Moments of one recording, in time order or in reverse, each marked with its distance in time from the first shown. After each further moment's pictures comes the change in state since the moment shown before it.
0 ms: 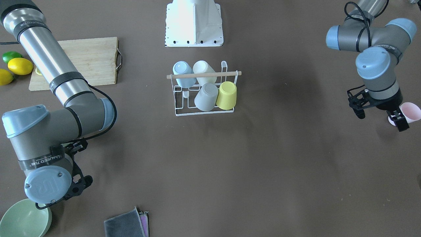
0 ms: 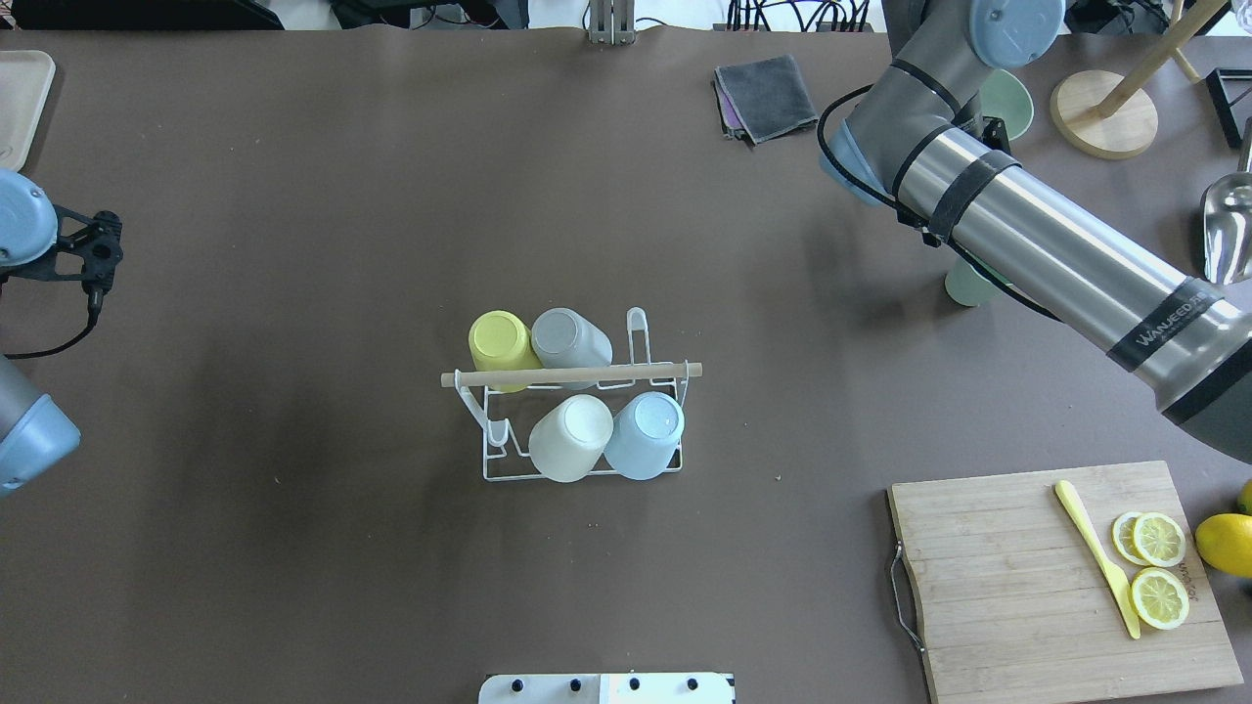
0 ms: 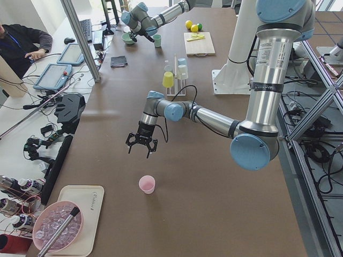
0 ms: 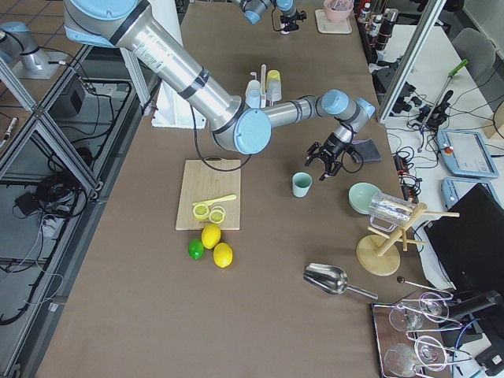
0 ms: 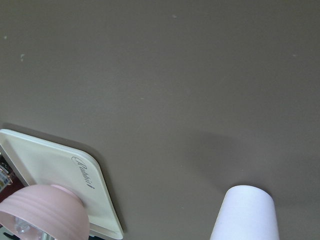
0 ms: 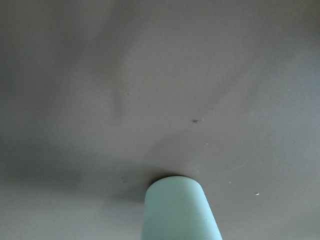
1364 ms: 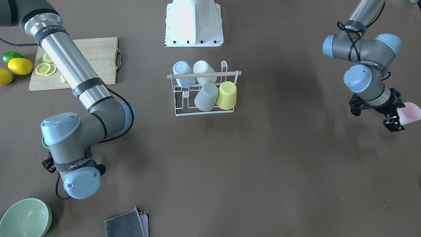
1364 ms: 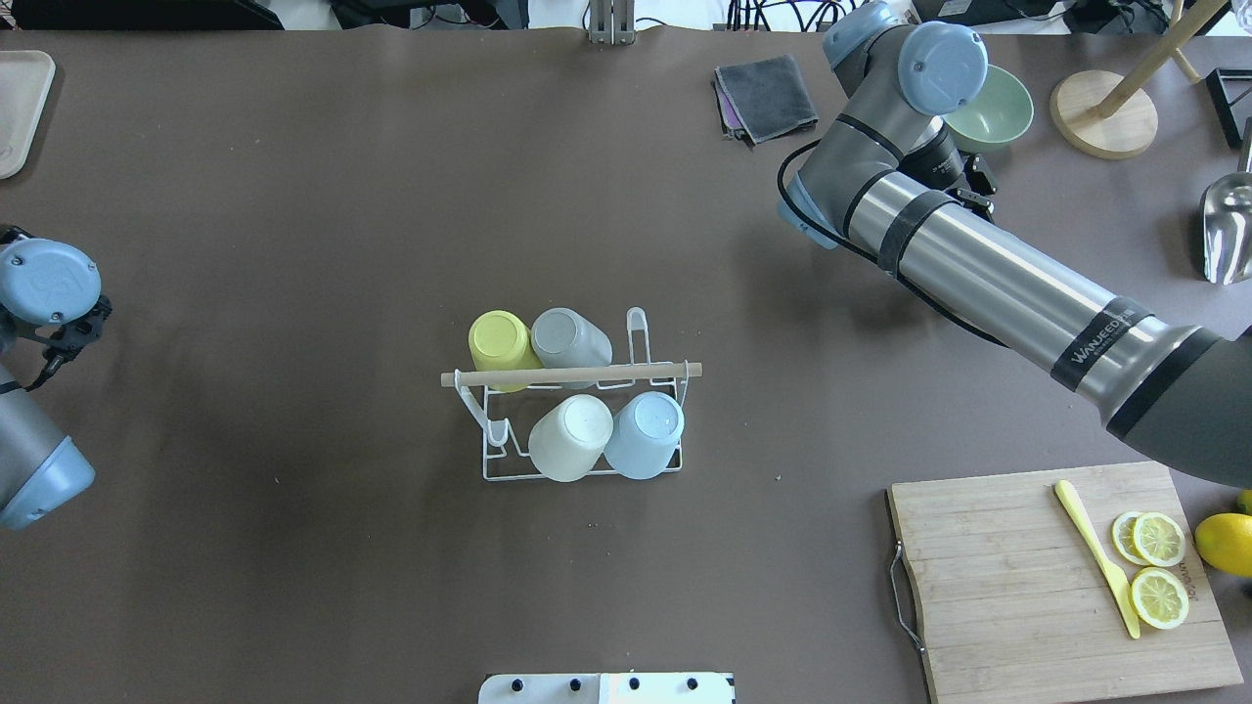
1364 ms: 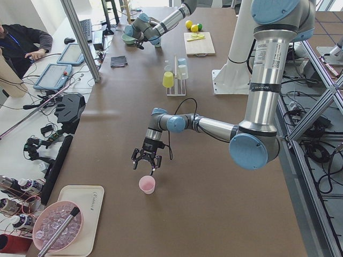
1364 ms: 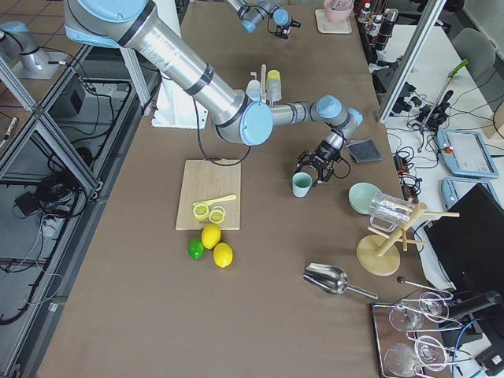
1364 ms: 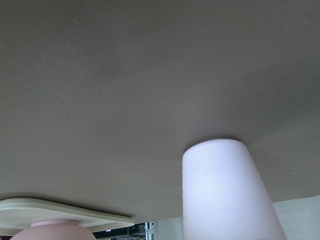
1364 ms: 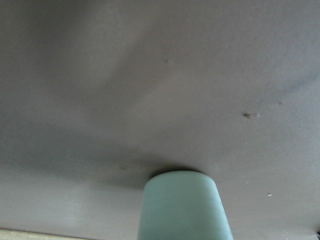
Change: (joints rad) left arm 0.059 0.014 0.119 0.059 0.131 0.268; right arm -0.075 0.058 -0.146 -0.059 -0.135 -0.170
